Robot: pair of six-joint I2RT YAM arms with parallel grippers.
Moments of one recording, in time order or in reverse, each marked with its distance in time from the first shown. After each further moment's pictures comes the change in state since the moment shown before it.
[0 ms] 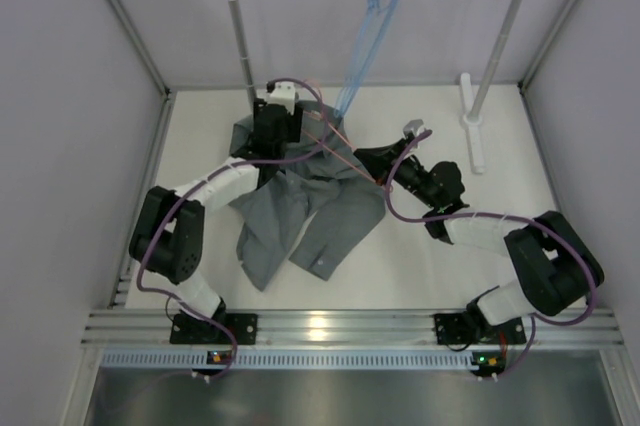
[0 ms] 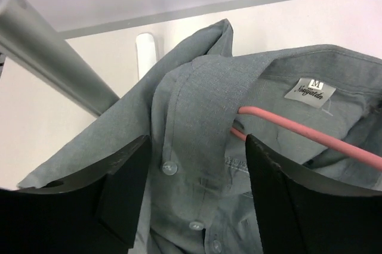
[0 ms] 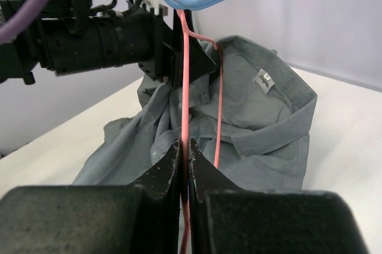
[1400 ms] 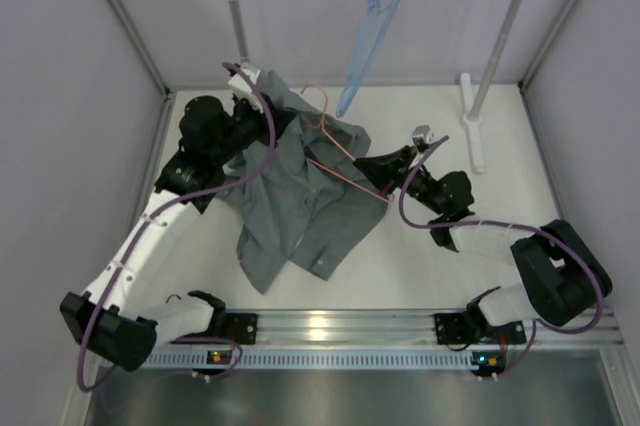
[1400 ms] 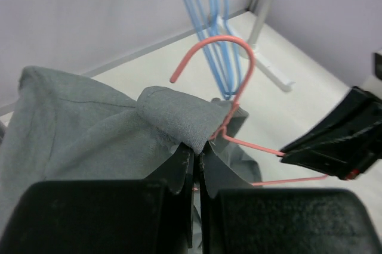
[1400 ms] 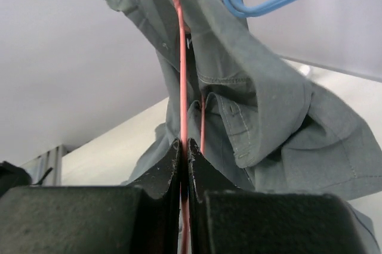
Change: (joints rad) left arm 0.034 -0.497 0.101 -0.381 0.695 -0.134; right arm -0.010 -0.056 -0.073 0.107 -0.106 0.149
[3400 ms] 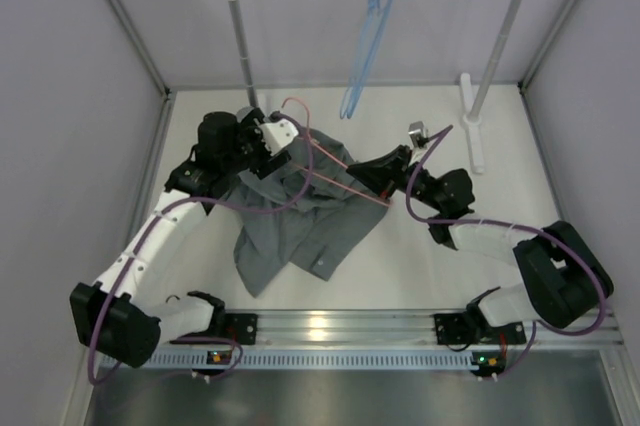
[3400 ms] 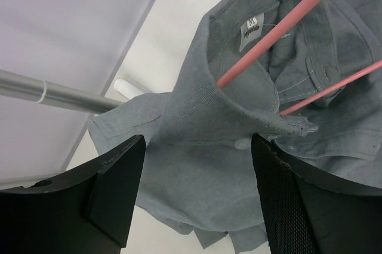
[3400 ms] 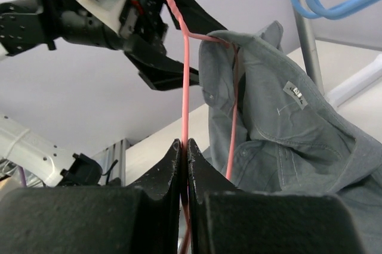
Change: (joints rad) left arm 0.053 -0.014 -0.127 -0.226 -0.041 0.812; right arm 0.018 -0.013 0.029 0.016 -0.132 0.213
